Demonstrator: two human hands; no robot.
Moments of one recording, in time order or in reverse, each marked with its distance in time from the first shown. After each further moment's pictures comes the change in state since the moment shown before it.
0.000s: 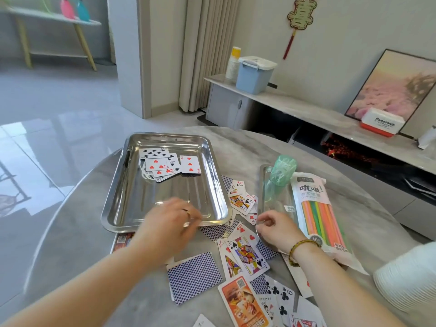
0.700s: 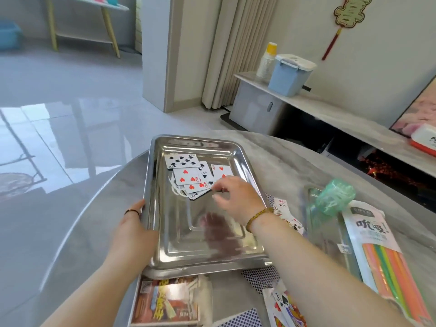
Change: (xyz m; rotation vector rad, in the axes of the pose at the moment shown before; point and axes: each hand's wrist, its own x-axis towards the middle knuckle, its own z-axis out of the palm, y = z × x) left_hand 0.000 -0.096 0.003 -0.592 0.060 -1.227; right_hand 0.114 -0.140 0.079 -0.300 0.001 -0.604
